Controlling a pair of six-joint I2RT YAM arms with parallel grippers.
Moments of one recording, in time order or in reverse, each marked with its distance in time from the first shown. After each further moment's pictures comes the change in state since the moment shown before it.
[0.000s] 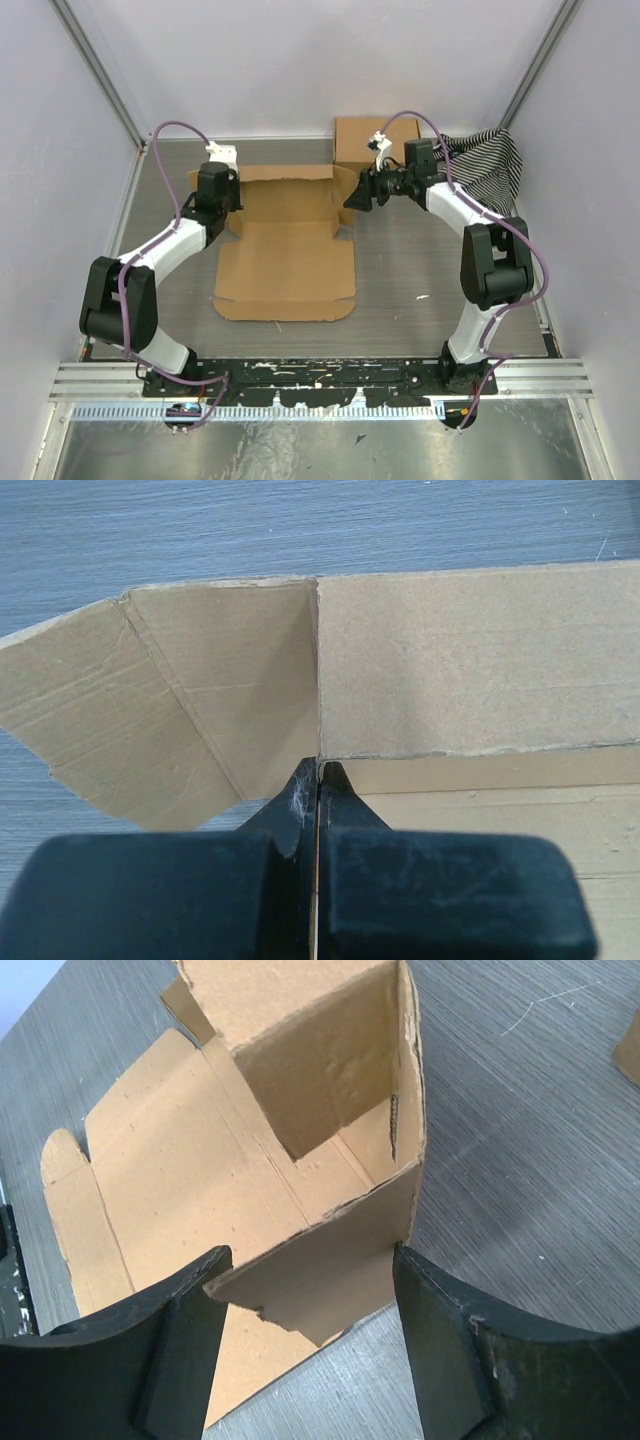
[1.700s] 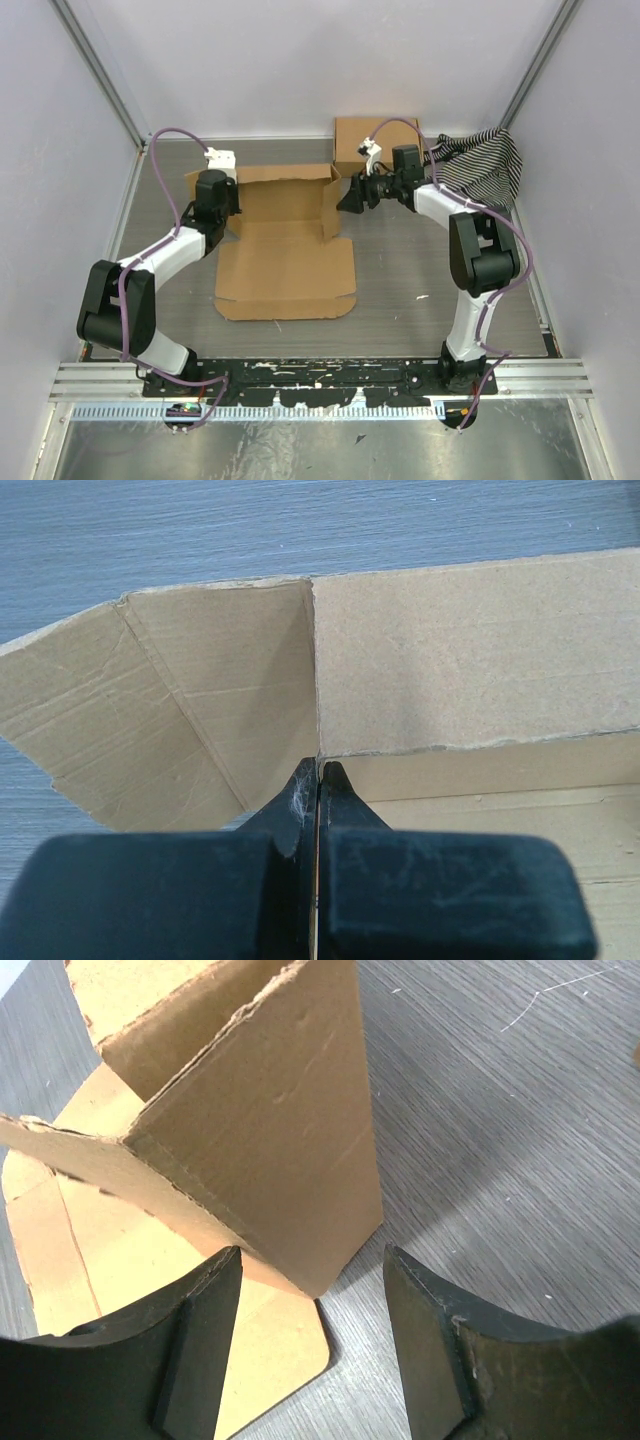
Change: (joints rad) left arm 0.000 -0.035 -0.108 0.148 -0.019 0.032; right arm 0.023 0.120 0.009 0.112 0.014 0.024
